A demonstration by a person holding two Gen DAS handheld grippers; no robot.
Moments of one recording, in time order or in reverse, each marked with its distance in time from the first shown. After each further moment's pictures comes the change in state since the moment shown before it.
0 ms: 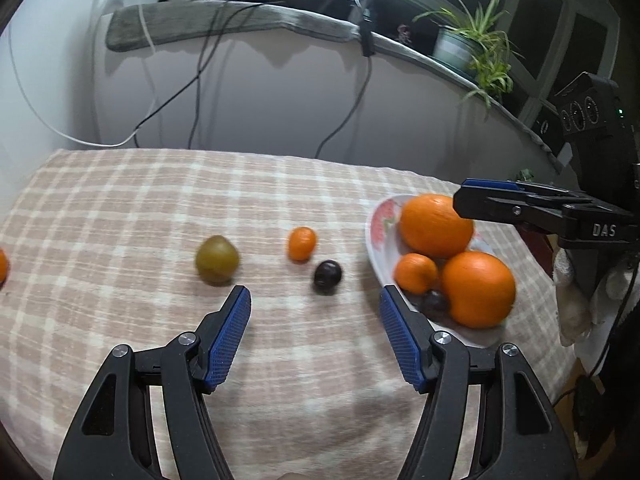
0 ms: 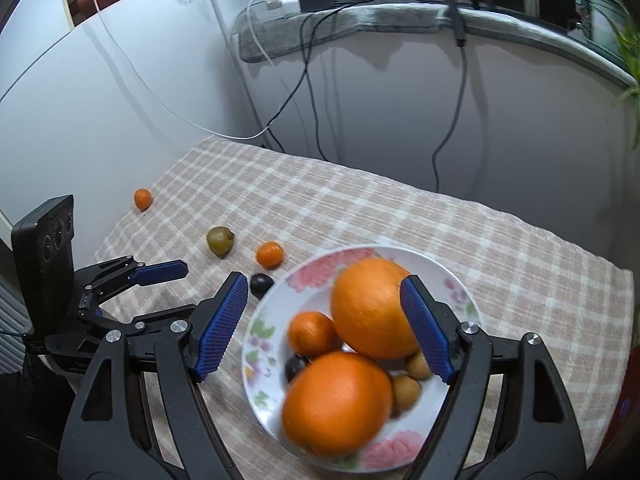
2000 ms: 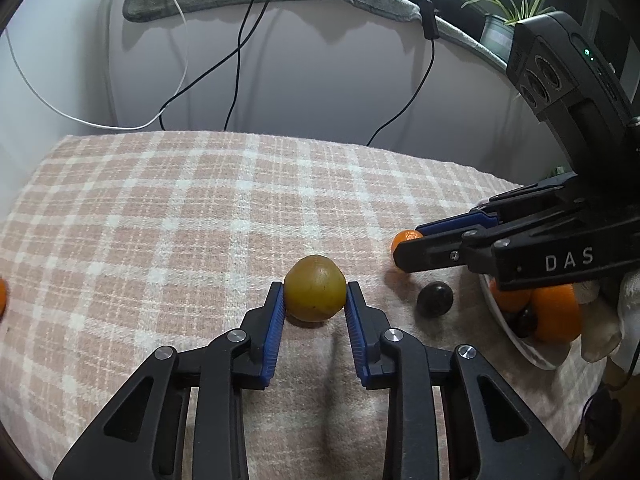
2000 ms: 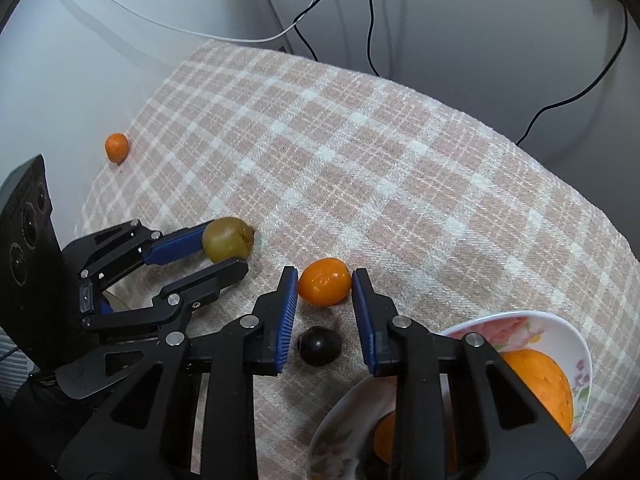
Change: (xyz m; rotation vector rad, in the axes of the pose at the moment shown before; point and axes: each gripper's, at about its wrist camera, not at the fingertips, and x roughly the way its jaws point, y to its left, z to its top) left arm 0.040 0.058 0.016 -0.013 0.066 0.058; right arm 0.135 0.044 0.042 -0.003 0.384 0.043
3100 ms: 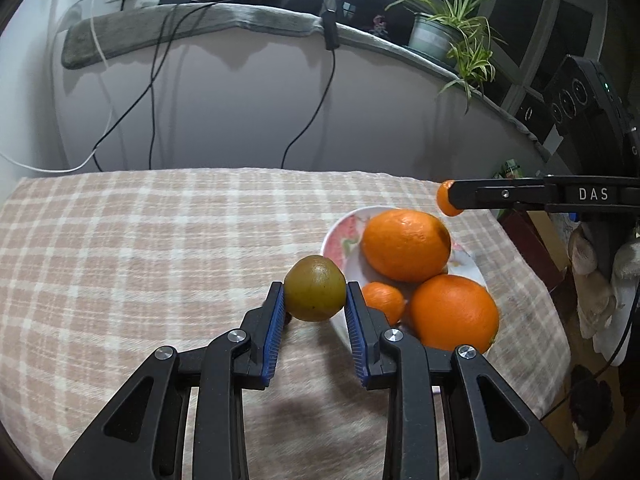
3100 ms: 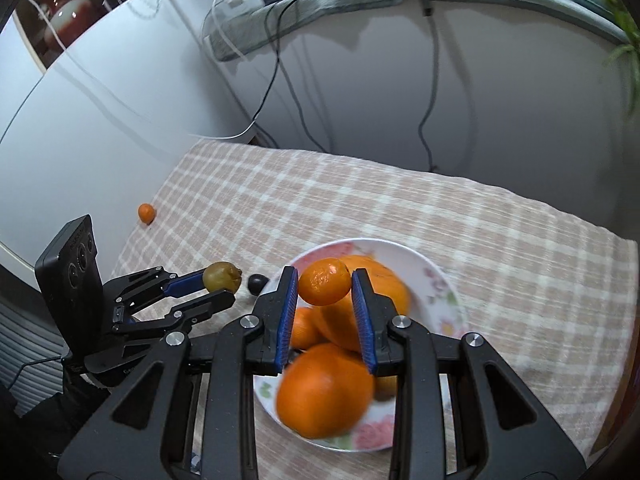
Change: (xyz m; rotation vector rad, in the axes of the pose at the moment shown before) left arm -0.018 -0.091 0.005 0.083 -0.042 -0.119; right arm -0.134 -0.084 -0.090 0.171 -0.304 0.024
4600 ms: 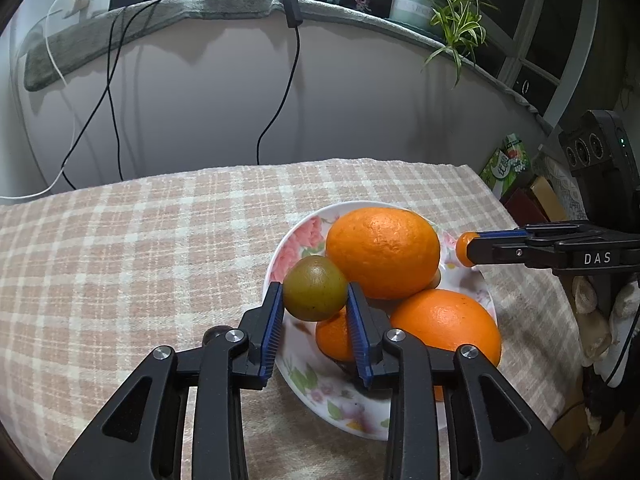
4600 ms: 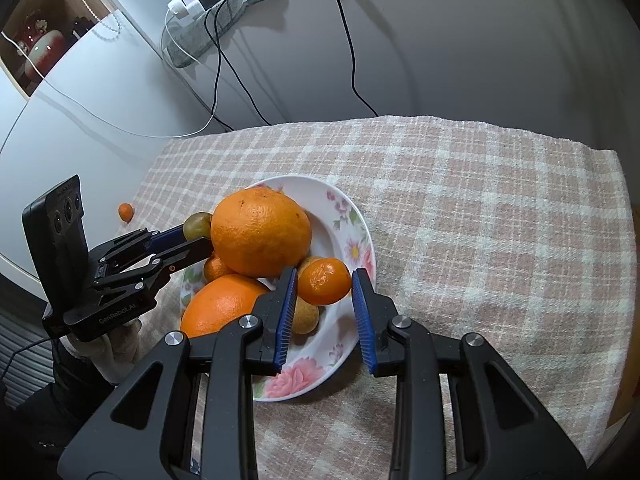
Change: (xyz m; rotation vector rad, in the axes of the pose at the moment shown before) left arm 0.036 -0.034 0.013 0.076 0.056 0.017; right arm -0.012 -0.070 -0.058 0.112 0.013 0.004
